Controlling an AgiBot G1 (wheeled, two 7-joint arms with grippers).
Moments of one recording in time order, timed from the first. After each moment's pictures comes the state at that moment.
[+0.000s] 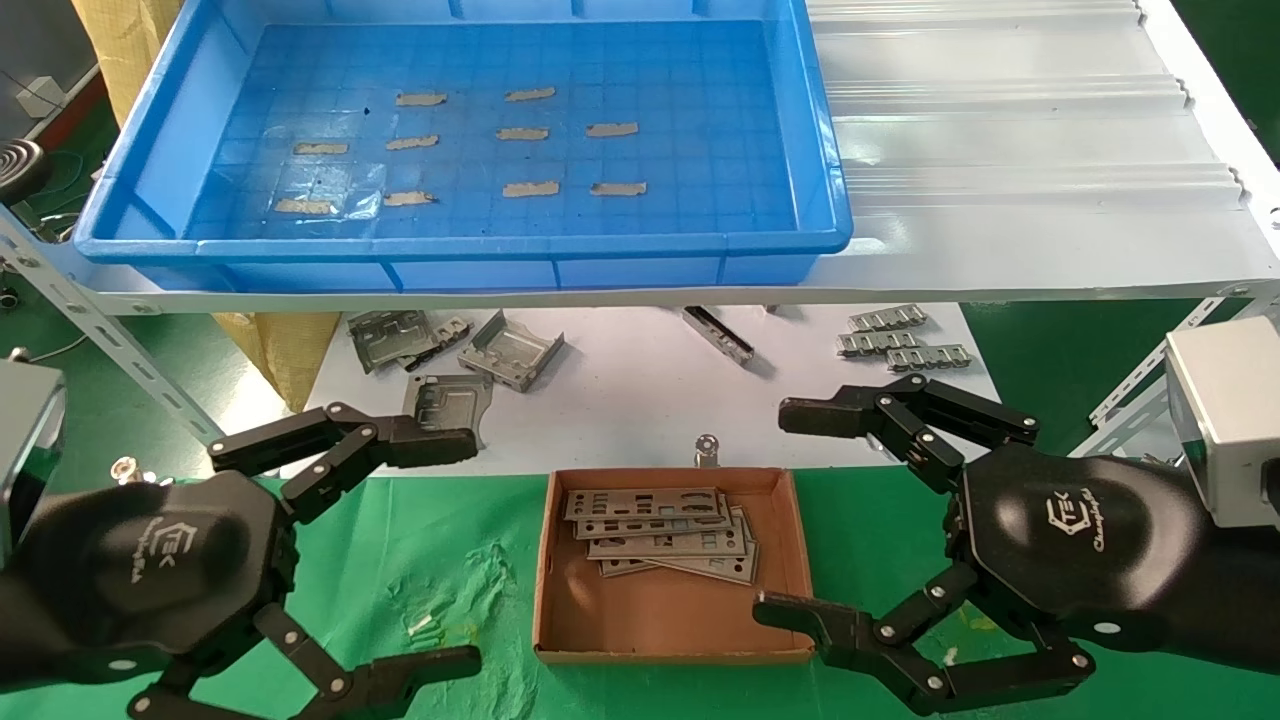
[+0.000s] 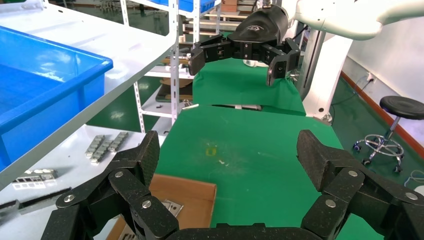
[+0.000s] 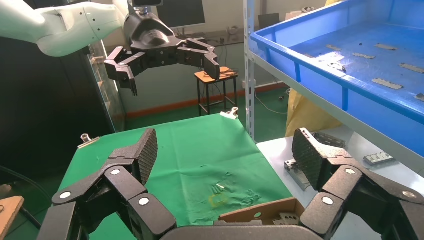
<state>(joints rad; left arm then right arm) -1.08 0.61 0.28 -1.28 0.73 1.50 -0.18 1.09 -0.55 -0.40 1.23 -0.63 -1.43 0.11</state>
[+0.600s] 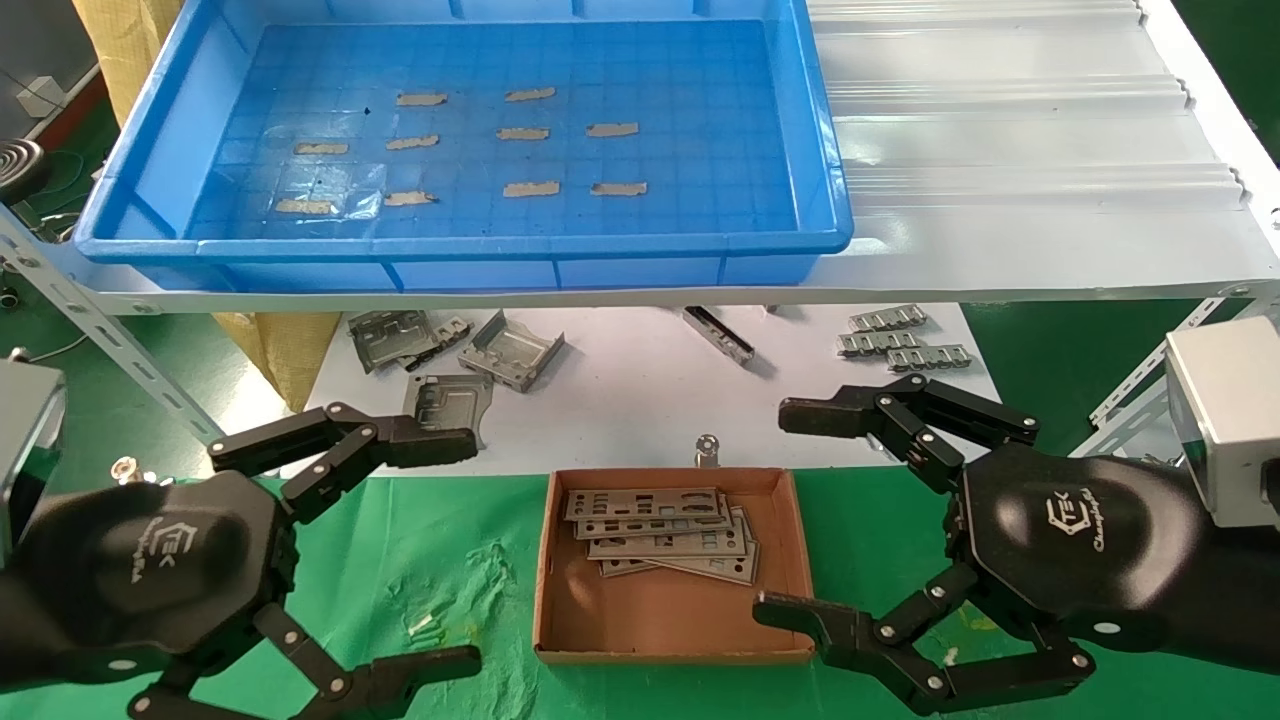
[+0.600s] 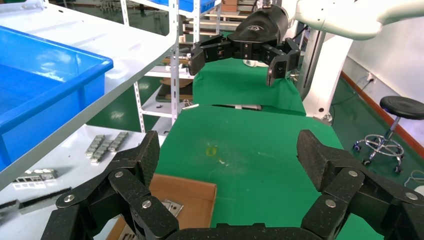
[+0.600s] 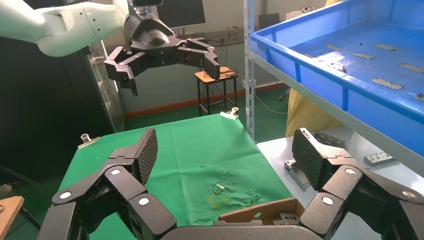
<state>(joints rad) -1.08 0.61 0.28 -1.28 0.73 1.50 -0.18 1.09 -0.55 -0.40 1.23 -0.63 -1.43 0.11</state>
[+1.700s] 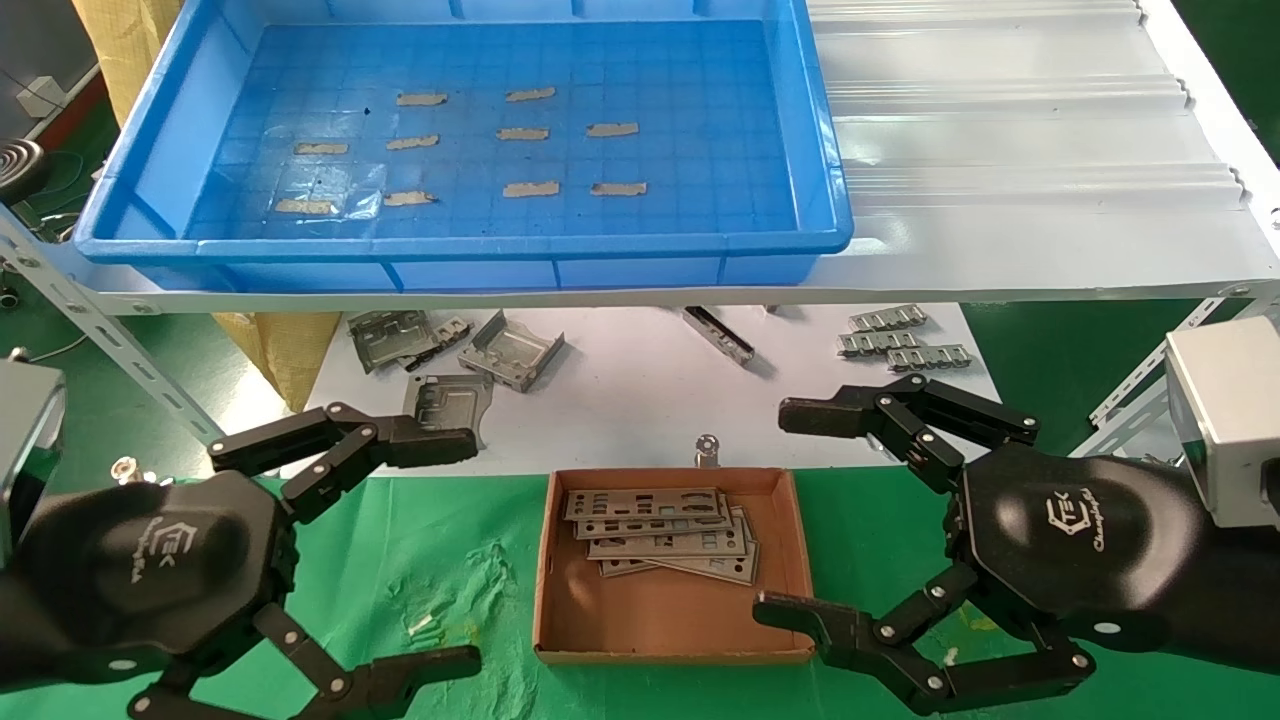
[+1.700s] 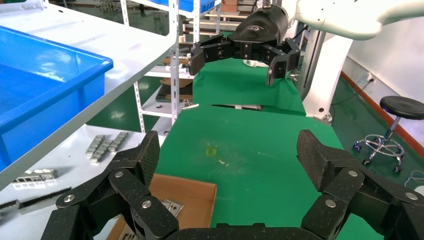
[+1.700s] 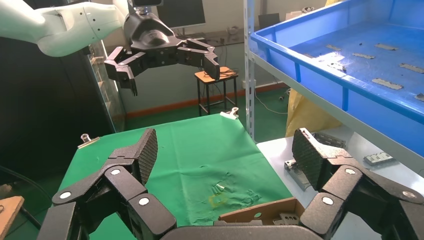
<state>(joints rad) -1.08 0.61 0.28 -1.28 0.73 1.50 -0.18 1.09 -0.55 -0.40 1.23 -0.63 -1.43 0.11</state>
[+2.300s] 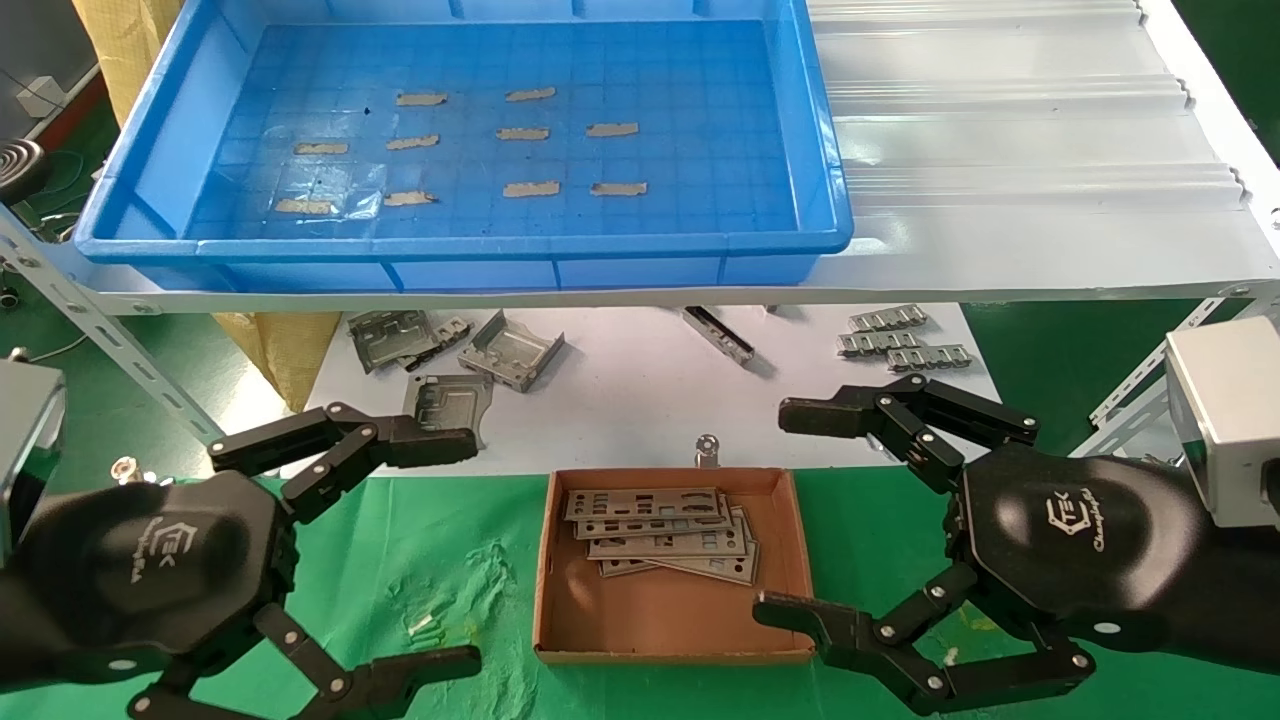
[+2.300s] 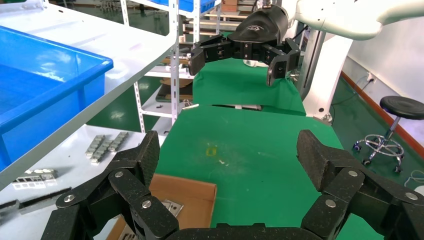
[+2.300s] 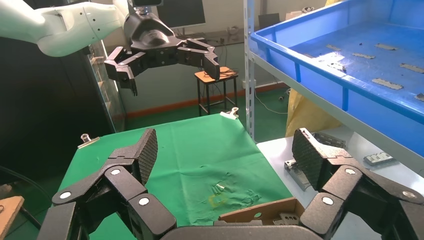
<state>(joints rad) -1.08 0.61 0.28 -1.28 0.73 1.50 -0.18 1.09 -0.55 -0.40 1.23 -0.63 -1.43 0.11</state>
